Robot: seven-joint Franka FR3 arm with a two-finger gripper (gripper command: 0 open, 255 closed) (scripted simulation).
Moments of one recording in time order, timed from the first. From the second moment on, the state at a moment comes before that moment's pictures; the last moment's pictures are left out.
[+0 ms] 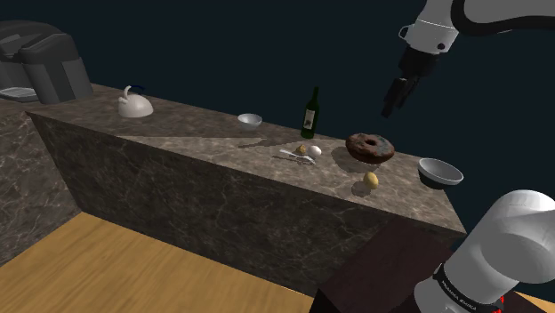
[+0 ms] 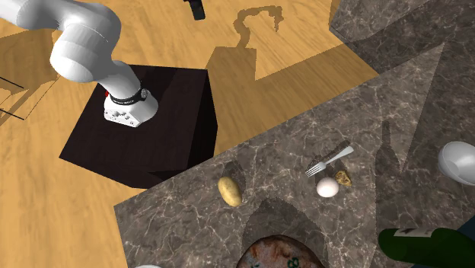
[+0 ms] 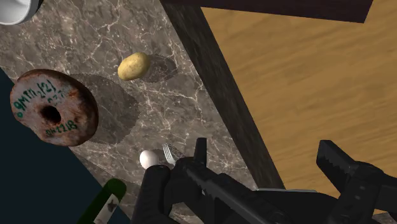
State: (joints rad) arm 0.00 -0.76 0.00 -2.31 -0.07 1.68 -0.12
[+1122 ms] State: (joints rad) arm -0.16 -0.47 -0.12 -2.47 -0.12 2.10 0.02
